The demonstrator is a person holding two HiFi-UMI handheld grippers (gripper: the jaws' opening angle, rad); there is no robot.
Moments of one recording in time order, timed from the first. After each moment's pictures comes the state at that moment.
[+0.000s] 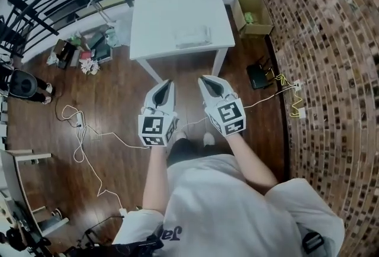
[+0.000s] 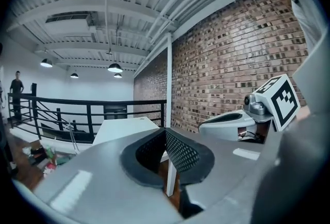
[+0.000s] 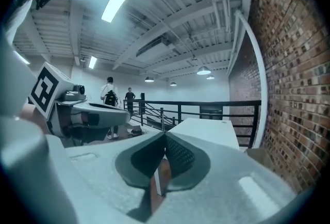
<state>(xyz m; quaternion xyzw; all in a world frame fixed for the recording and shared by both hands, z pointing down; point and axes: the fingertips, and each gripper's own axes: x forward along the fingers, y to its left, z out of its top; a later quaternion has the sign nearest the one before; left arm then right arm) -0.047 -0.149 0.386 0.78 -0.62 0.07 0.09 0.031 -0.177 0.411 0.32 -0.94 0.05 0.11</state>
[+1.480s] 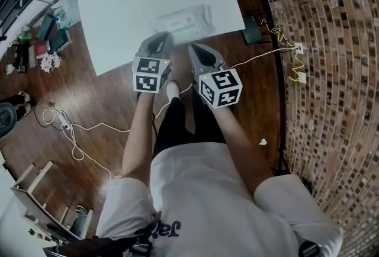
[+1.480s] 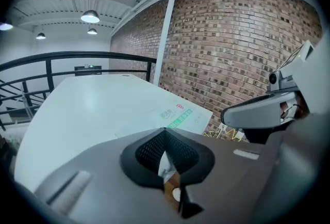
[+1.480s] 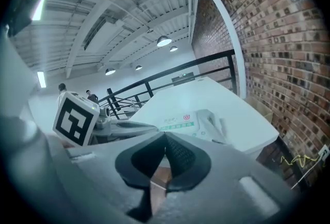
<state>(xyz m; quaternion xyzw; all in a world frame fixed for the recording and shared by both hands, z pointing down) -0.110 -0.455 0.638 0.83 -0.47 0.20 0.22 -0.046 -0.416 0.601 0.43 -0.85 0.27 0.15</state>
